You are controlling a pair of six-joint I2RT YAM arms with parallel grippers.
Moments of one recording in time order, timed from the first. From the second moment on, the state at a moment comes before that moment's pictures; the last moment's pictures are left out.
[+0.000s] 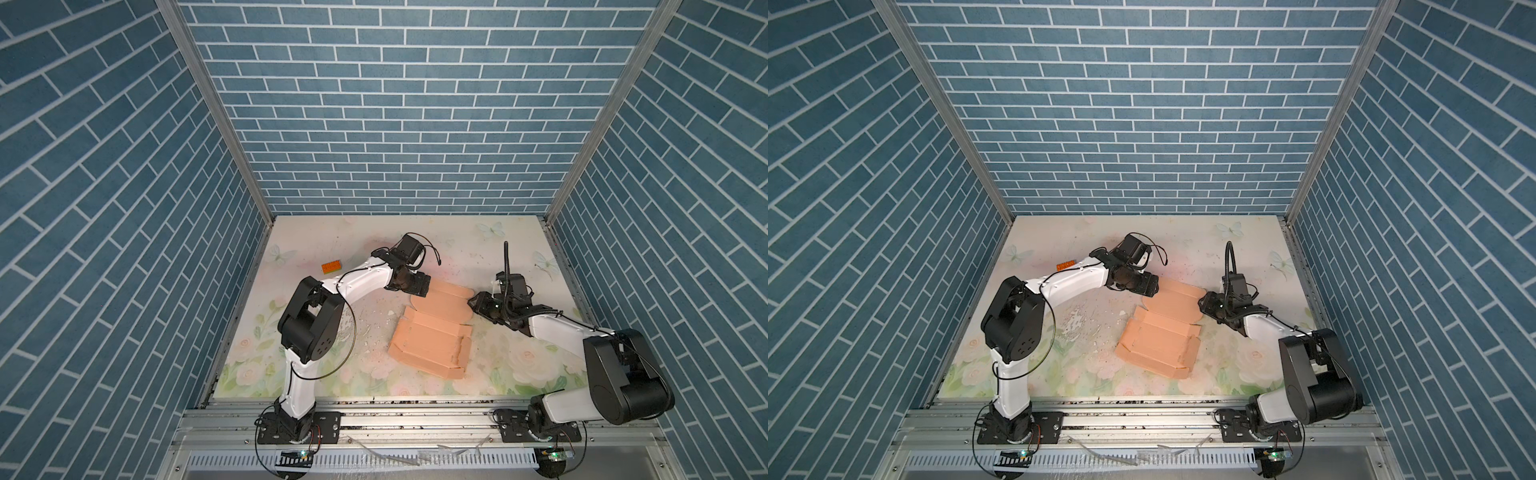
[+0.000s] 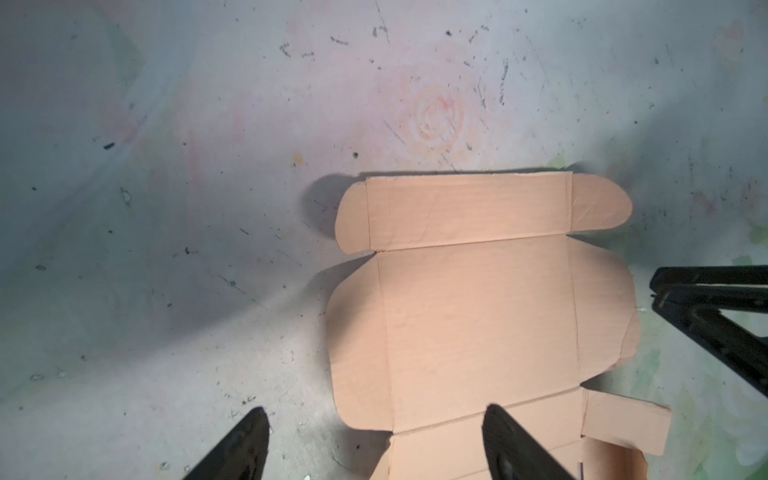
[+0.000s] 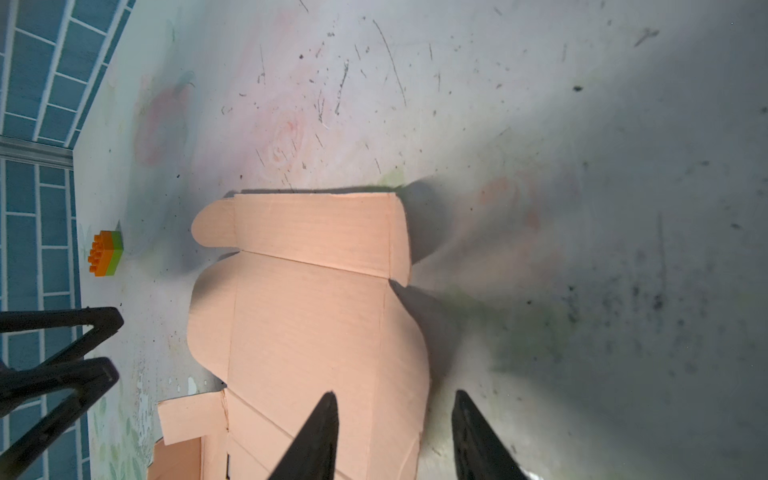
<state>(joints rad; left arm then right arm) -0.65 1.99 1.54 -0.62 0.14 -0.31 0.29 1.43 0.60 -0.01 -0.28 0.68</state>
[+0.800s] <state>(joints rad) -0.61 1.83 1.33 -0.53 0.14 -0.36 0.33 1.54 0.60 0.08 -0.28 0.69</state>
